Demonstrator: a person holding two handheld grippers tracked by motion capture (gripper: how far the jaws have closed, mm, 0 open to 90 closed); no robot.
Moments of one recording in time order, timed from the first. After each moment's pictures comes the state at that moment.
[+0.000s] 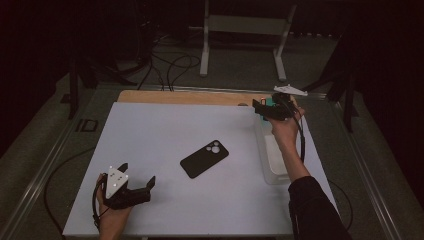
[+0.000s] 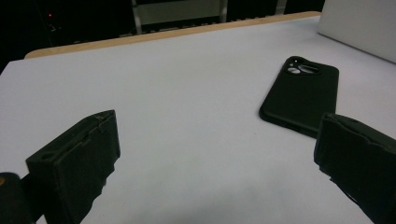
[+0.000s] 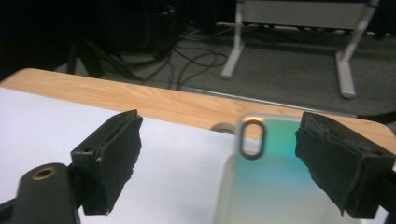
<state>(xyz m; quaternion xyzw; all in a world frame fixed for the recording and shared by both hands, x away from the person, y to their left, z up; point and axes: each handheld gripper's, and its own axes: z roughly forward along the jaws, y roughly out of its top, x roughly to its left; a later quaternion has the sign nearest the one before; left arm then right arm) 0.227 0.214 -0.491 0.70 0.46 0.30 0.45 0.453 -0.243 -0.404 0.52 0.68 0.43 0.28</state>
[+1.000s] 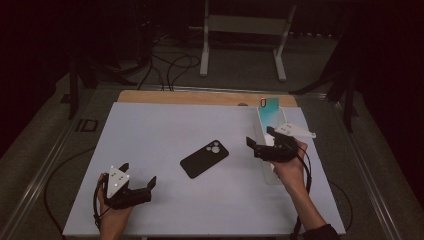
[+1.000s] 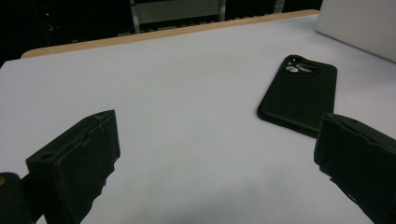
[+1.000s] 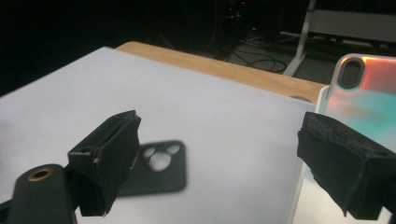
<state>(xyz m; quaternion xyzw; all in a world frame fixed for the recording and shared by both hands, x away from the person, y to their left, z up) 0.228 0.212 -0.492 0.71 0.46 0.30 0.45 0.329 -0.233 -0.415 0.42 0.73 0.49 0.23</state>
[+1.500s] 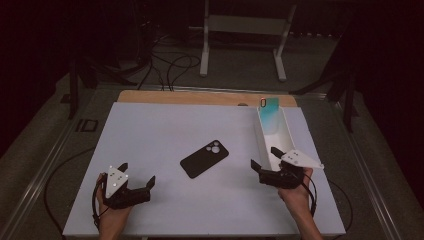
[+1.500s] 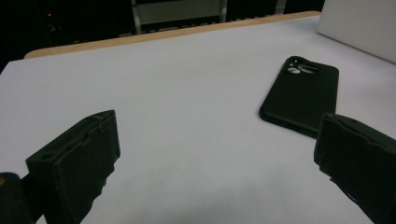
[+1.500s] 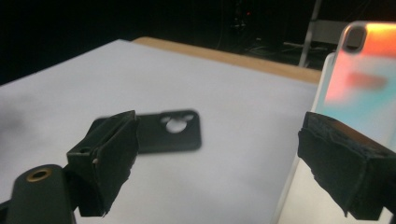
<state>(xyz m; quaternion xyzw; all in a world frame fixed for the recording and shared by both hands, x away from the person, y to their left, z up) 0.228 0.214 -0.490 0.70 0.46 0.30 0.45 0.273 -0.247 -0.449 0.40 0.72 0.51 0.24</state>
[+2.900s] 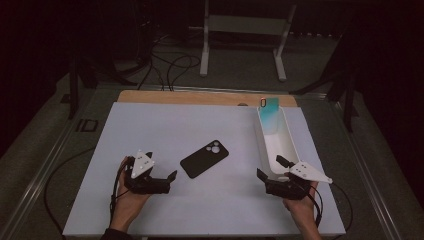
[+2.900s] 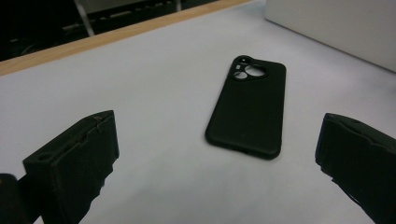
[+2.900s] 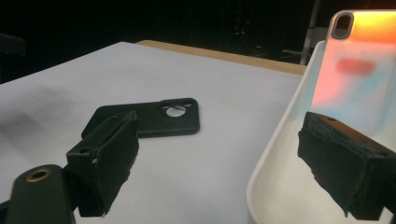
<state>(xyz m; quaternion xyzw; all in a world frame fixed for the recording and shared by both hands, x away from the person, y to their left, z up) 0.267 0.161 -0.464 0.78 0.39 0.24 0.44 0.252 -0.266 -0.469 0.40 0.71 0.53 0.25</state>
